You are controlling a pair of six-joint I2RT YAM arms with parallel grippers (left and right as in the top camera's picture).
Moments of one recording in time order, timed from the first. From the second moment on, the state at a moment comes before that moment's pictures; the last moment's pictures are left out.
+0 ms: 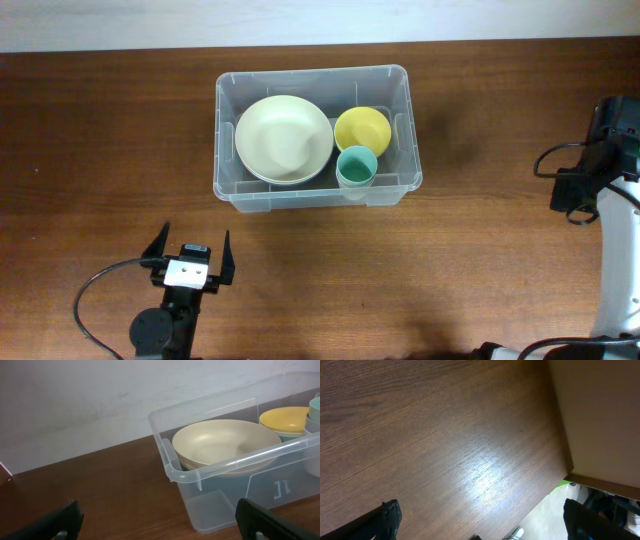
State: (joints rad) left arm 0.02 0.01 0.01 -0.06 0.12 0.24; right arm -0.36 1.46 1.39 -1.22 0.52 0.00
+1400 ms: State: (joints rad) left arm 0.02 0.01 0.01 -0.06 0.12 0.24; right arm -0.13 0.74 0.86 -0.25 0.10 0.00
